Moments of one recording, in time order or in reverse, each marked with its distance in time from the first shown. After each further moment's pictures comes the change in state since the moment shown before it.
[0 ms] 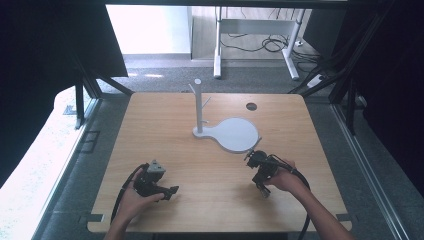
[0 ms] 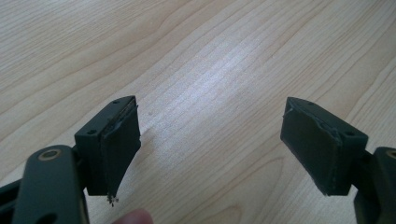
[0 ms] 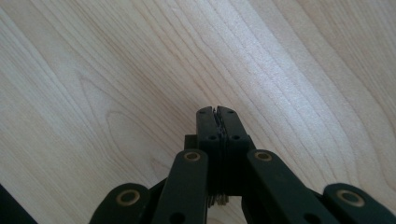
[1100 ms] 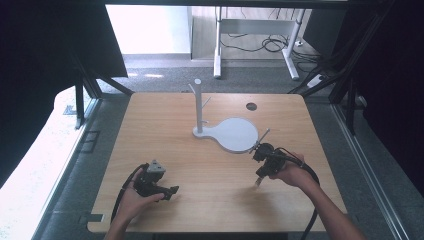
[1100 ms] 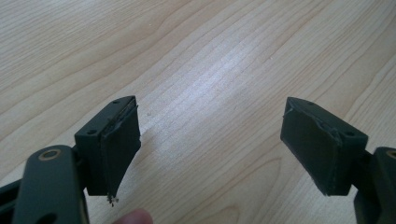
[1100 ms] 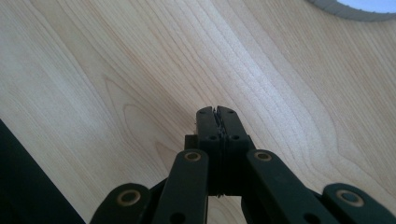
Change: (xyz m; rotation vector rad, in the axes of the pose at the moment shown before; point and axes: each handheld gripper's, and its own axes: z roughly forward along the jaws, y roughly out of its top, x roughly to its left) left arm 0.000 0.000 -0.001 -0.003 -0.005 0.006; right arm -0.001 -0.002 -0.044 -0.064 -0.022 -0.044
